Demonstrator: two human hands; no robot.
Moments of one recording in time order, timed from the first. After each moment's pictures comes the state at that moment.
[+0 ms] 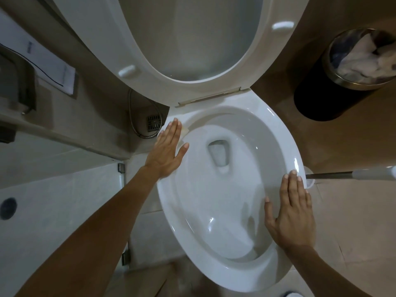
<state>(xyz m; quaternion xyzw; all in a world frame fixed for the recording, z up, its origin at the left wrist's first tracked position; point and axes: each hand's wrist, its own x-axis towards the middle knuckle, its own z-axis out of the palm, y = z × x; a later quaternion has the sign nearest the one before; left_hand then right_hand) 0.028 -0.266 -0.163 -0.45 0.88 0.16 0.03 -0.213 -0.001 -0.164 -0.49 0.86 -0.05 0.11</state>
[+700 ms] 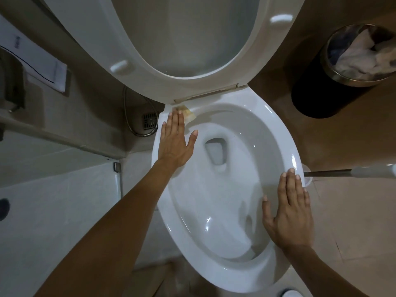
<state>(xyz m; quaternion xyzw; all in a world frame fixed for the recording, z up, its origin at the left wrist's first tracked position) -0.024 -0.265 -0.170 -0.53 0.84 0.13 -0.01 -0.213 -0.002 -0.163 -0.49 0.86 -0.05 0.11</state>
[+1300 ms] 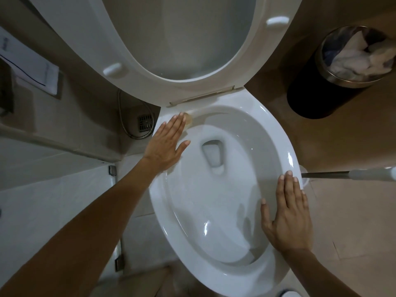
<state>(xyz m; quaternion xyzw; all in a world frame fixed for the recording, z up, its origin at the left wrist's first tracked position) 0.002 -0.286 -0.165 -0.37 0.92 0.06 0.08 -0.213 -0.004 -0.160 -0.49 0.86 -0.05 0.10</state>
